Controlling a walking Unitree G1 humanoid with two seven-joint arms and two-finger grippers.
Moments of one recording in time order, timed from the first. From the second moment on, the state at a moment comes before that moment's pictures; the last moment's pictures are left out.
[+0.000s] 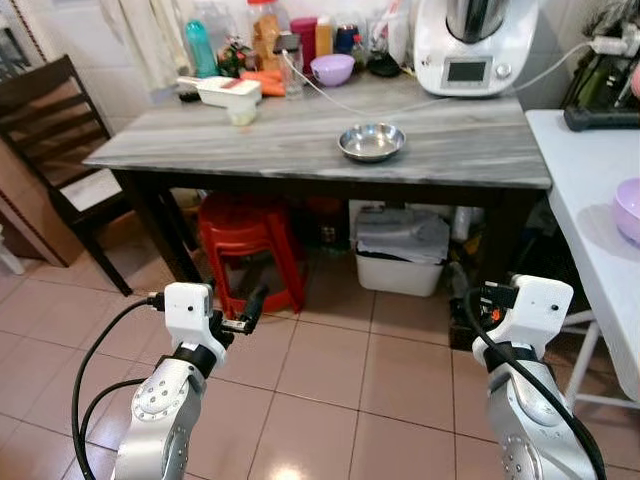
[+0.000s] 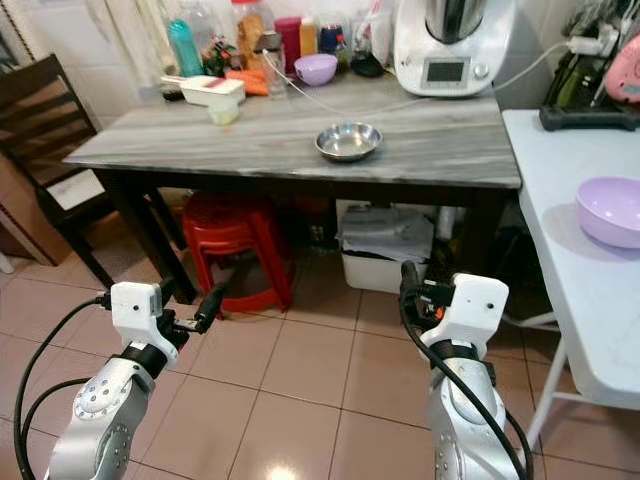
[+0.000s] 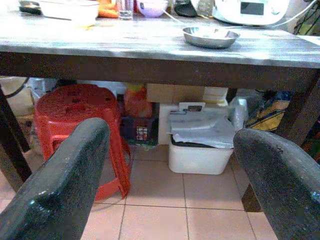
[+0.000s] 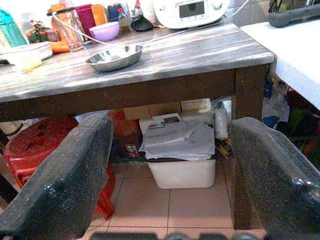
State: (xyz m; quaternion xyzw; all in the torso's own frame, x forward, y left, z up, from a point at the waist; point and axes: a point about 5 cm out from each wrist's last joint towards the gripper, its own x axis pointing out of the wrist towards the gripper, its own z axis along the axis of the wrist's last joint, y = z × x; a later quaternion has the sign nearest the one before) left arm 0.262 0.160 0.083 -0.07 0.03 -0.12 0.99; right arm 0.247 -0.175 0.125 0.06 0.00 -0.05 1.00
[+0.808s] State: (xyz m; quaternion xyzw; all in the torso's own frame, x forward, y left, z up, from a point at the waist) left arm 0.266 0.157 0.090 -0.07 0.02 -0.13 0.99; right arm 0.253 -0.175 0.130 0.07 -0.01 -0.06 1.00
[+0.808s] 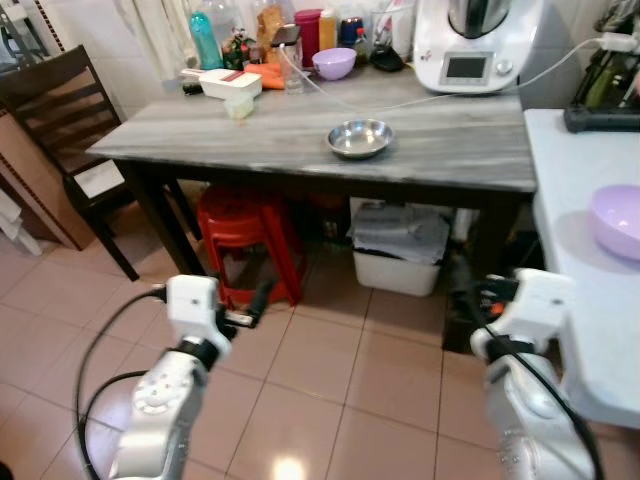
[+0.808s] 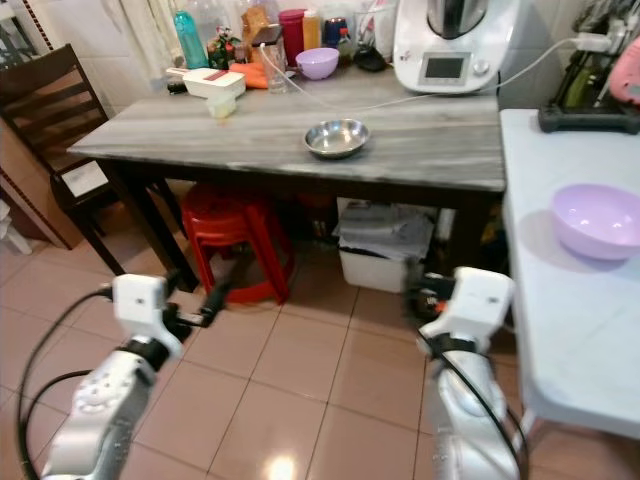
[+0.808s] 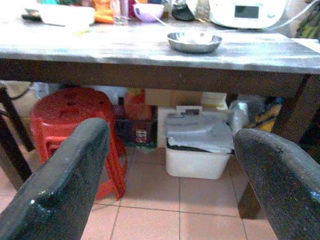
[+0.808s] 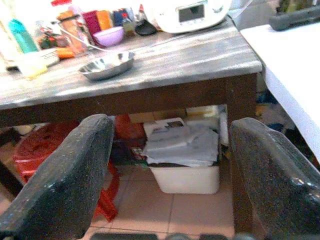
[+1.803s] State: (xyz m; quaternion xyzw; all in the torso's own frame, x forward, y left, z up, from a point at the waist) left arm 0.267 0.153 0.091 -0.08 0.02 -0.13 0.99; right arm 0.255 -0.174 0.132 0.07 -0.02 -0.06 1.00
